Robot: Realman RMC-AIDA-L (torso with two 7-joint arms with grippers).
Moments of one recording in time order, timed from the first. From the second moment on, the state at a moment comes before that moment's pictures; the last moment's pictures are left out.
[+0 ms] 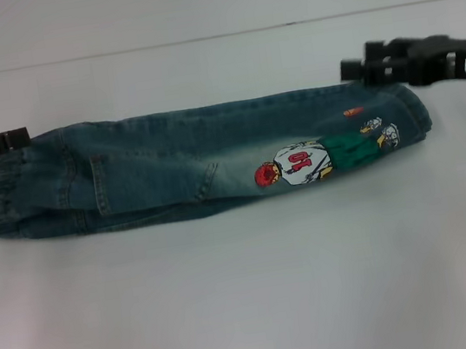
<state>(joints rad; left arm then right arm) -0.56 -2.01 0.37 0.93 2.30 1.54 -2.10 0.62 1.98 -0.64 -0.55 -1.89 -1.42 1.67</state>
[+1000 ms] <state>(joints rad) -0.55 -2.01 0.50 0.99 2.66 1.43 -2.09 0.58 1.99 -0.74 -0.64 -2.01 -1.76 1.65</state>
